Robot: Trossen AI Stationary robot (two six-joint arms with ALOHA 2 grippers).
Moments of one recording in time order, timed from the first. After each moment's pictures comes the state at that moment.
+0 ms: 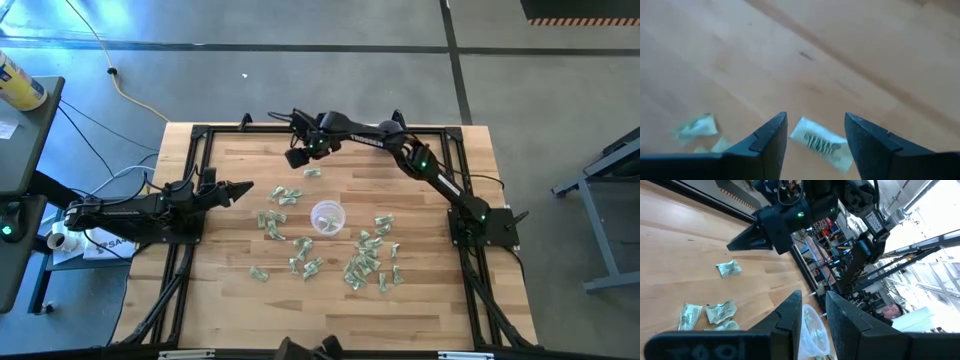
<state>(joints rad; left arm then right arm) 0.08 0.11 0.01 0.06 -0.34 -1.00 -0.44 2.53 2.36 -1.02 -0.13 0.64</state>
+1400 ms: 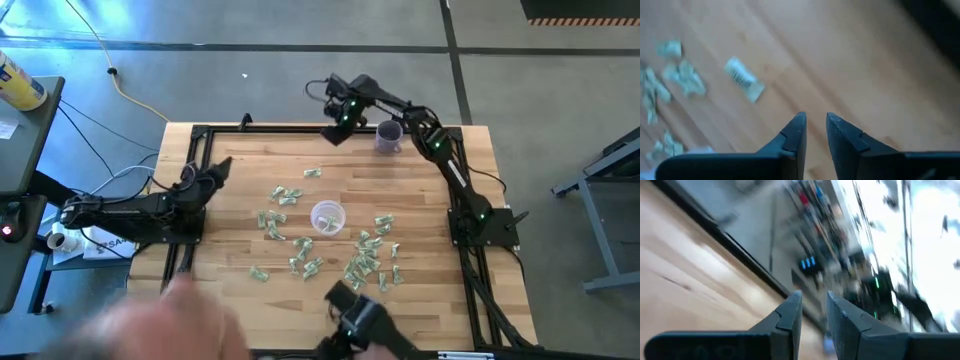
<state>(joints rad) 0.08 0.19 0.02 0.01 -1.07 -1.27 -0.74 2.48 2.34 -1.28 -0.44 0.09</state>
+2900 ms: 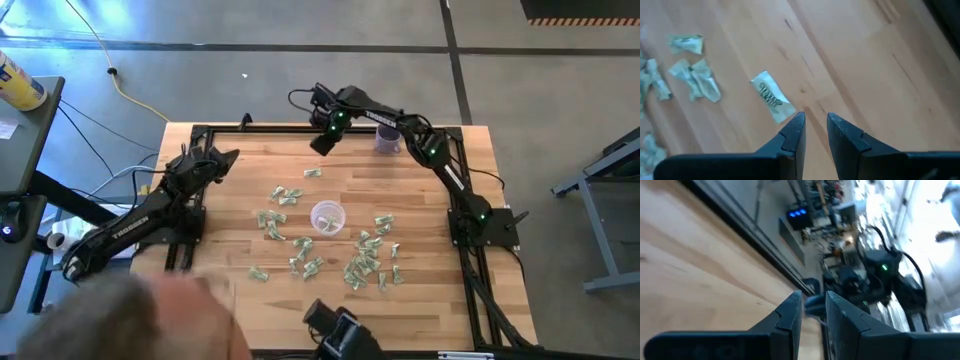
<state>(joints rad) 0.80 0.30 0.04 0.14 -0.02 -1.26 -0.62 2.48 2.35 -1.17 -0.35 0.02</state>
